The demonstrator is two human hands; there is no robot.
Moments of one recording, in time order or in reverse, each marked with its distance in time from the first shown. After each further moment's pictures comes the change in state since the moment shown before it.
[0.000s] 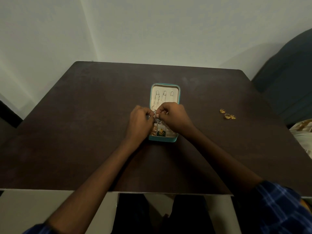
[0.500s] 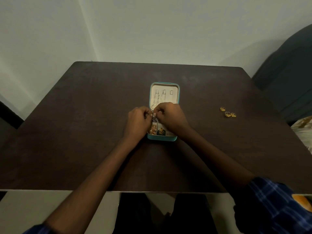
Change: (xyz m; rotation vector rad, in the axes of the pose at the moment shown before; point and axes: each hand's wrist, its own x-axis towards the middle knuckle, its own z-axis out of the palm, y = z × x) left_hand -0.005 0.008 -0.012 -0.033 -0.001 0.016; right_hand 0.004 0.003 0.014 -0.067 0.045 -0.036
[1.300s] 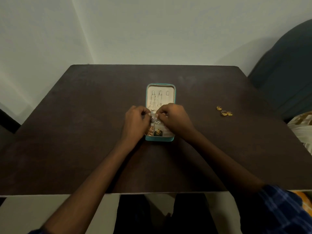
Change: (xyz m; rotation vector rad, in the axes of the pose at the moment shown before) left_hand 0.000 0.006 -0.001 0.045 0.034 0.007; right_hand -0.011 0.009 -0.017 -0.079 0.016 -0.040
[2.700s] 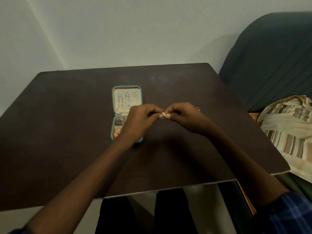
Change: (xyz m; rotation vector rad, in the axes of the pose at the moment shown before) left_hand -0.010 0.100 0.036 -0.204 -0.203 0.370; right_hand -0.049 0.078 -0.102 0.213 -0.149 -0.039
